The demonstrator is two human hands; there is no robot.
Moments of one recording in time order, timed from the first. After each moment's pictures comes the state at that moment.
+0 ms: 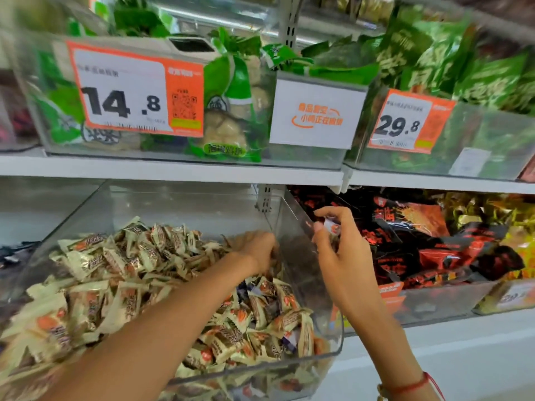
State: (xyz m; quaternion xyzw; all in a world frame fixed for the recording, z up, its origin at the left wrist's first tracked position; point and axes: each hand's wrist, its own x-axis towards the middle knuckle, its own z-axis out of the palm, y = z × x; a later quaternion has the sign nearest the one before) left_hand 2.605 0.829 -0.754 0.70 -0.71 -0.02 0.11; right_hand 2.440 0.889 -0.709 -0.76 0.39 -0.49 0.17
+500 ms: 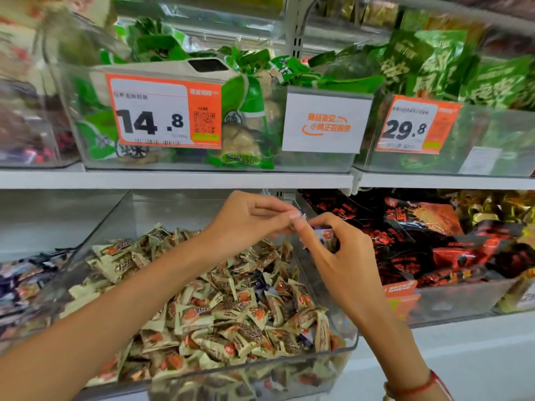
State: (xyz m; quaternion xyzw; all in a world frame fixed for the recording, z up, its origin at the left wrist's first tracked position) left_hand 2.619 0.945 -0.656 0.48 -0.65 -0.29 0.52; right_hand 2.455 0.915 -0.690 -0.78 0.35 -0.49 0.20
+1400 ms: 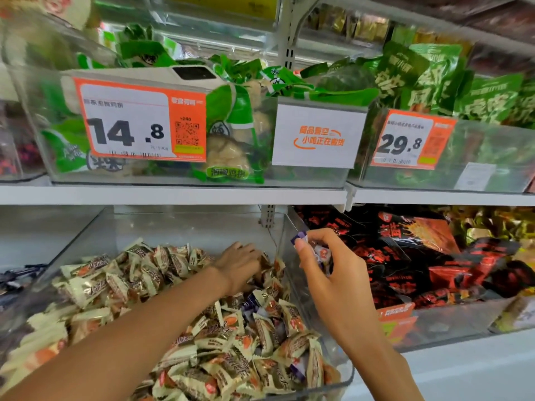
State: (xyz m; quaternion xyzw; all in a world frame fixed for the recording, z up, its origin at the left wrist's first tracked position) left_hand 2.653 0.839 -0.757 0.59 -0.79 0.14 -0.07; right_hand 2.455 0.903 -0.702 -0.77 0.36 -0.49 0.20
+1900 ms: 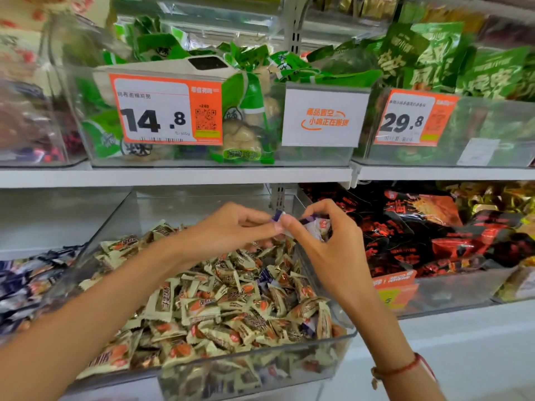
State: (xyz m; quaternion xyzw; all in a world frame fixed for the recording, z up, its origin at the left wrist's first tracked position) left_hand 2.641 0.956 -0.660 0.55 -0.67 -0.34 0.36; right_hand 2.466 0.921 -0.688 -0.75 0.34 -0.52 0.24
